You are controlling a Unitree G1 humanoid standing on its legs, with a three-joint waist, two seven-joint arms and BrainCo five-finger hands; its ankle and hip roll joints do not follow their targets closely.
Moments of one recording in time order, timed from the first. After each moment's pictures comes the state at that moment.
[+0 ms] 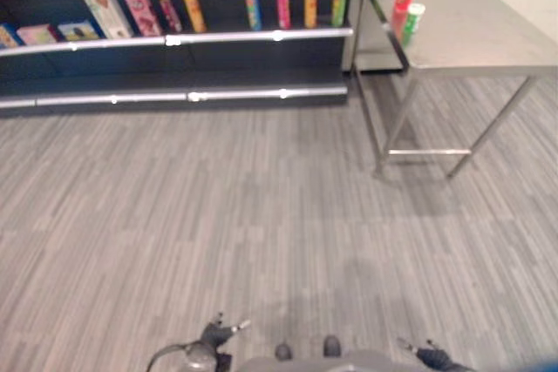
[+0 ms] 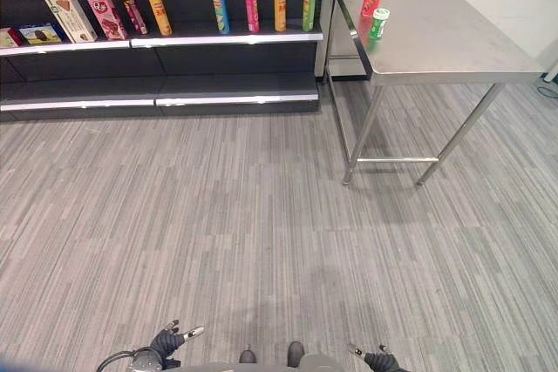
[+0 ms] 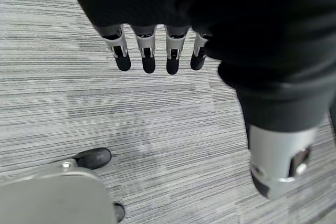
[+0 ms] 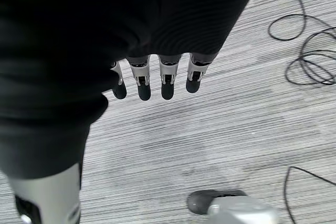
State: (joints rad) left arm 0.05 0.21 -0.20 1.08 -0.14 -0.06 0.11; right arm 0.06 -0.23 0.07 1.13 0.22 -0.02 -0.16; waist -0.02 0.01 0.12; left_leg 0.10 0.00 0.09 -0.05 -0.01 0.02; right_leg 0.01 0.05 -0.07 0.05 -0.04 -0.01
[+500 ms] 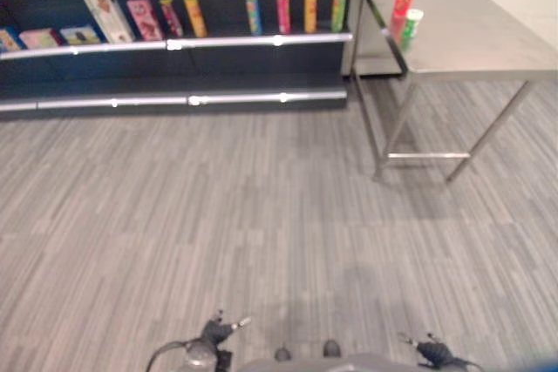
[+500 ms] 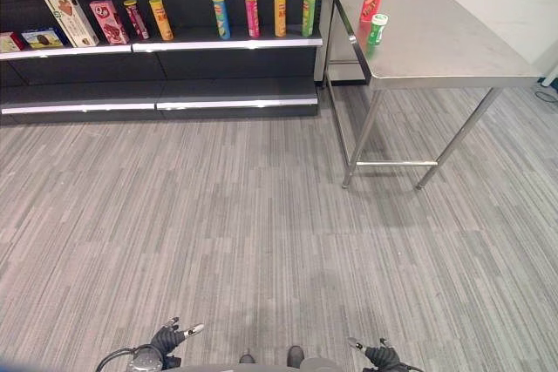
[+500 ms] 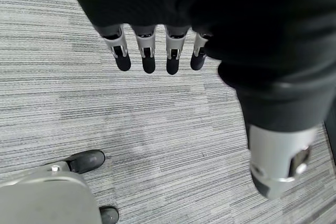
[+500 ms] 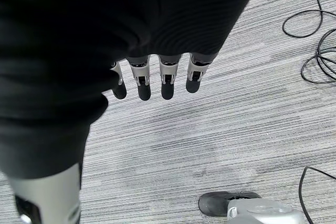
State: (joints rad) left arm 0.04 0.21 -0.20 1.08 -0.14 -0.06 0.12; right arm 0.06 -0.24 0.07 1.13 0.22 -0.03 -0.16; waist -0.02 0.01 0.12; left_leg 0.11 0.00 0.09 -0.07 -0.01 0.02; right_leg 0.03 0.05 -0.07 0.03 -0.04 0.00
